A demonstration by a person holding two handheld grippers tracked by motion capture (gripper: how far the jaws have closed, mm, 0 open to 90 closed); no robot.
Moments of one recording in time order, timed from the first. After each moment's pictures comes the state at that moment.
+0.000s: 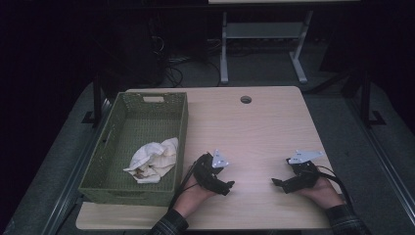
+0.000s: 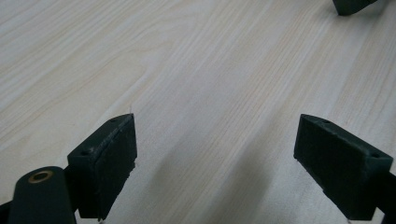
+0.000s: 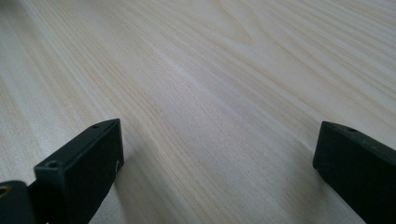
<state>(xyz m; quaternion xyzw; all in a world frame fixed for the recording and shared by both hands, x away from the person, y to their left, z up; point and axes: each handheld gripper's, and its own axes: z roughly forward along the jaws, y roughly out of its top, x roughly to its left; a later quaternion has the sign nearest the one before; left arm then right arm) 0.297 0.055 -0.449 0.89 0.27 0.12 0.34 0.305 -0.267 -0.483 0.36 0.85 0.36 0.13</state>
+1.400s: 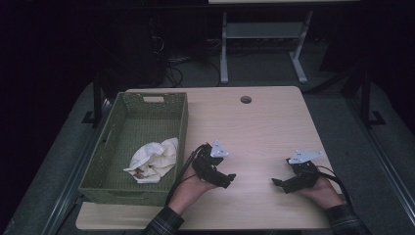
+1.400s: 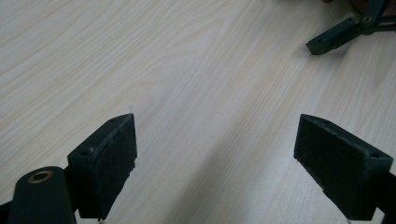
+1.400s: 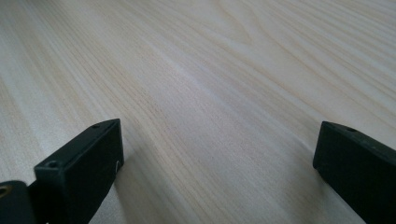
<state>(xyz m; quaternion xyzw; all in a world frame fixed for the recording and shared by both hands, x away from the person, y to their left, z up) 0.304 0.056 -0.411 0.89 0.27 0.10 0.36 0.305 -0.267 -0.483 0.36 0.85 0.36 0.13</state>
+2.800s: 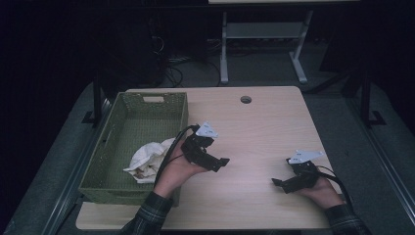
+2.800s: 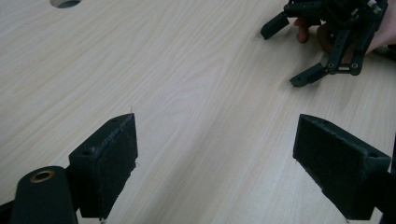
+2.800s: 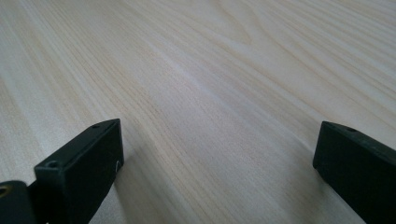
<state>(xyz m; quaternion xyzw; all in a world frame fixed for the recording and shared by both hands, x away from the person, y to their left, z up) 0.328 0.084 -0.360 0.88 0.26 0.08 0.39 0.305 -0.267 -0.483 0.36 0.85 0.36 0.13</state>
